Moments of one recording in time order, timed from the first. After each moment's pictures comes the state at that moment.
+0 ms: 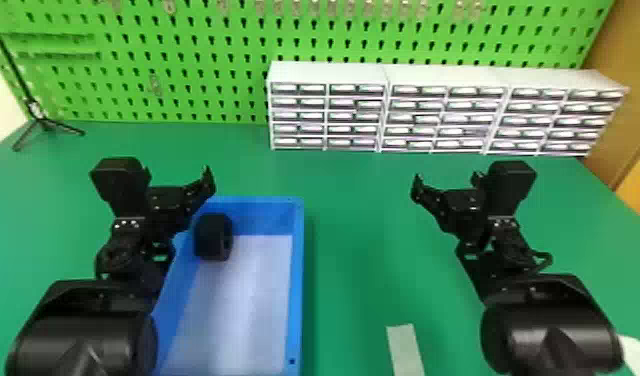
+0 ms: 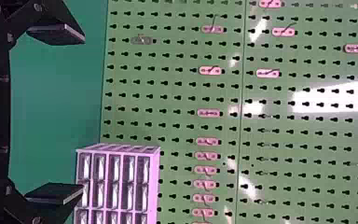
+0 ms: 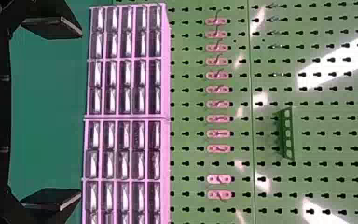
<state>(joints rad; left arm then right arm) -0.06 0.07 0.00 -1.66 0.11 0.10 0.02 -0.15 -0.05 0.02 -1.54 -0.08 0.08 0.05</state>
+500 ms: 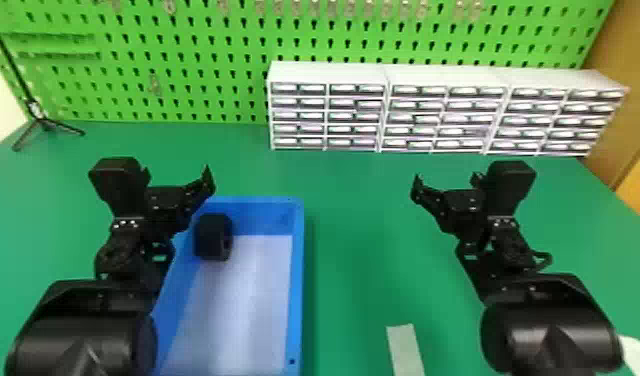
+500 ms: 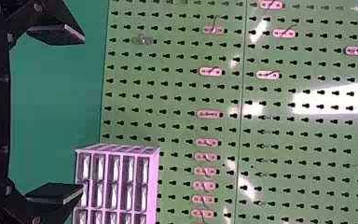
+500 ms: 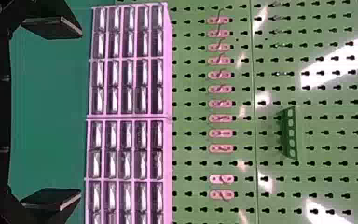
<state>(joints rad) -0.06 0.07 0.00 -1.66 0.12 0.10 0.02 -0.15 -0.05 0.02 -1.54 -0.08 0.09 0.05</state>
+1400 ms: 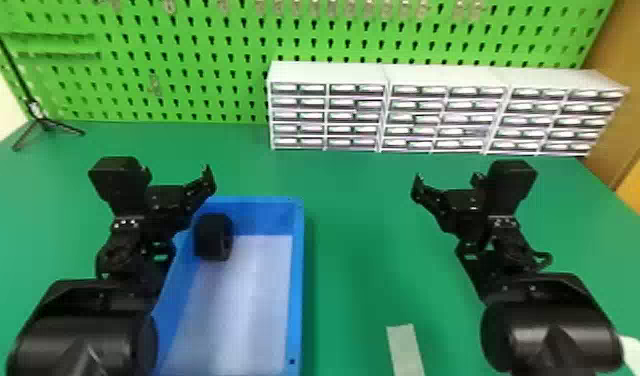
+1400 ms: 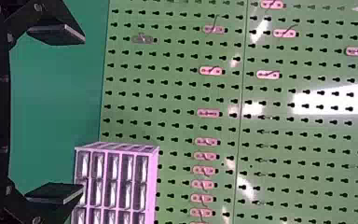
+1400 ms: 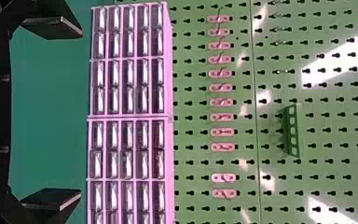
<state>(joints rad) -0.06 0.07 0.00 -1.66 0.13 0.10 0.02 -0.15 -0.05 0.01 -1.54 -0.10 0.10 0.05</state>
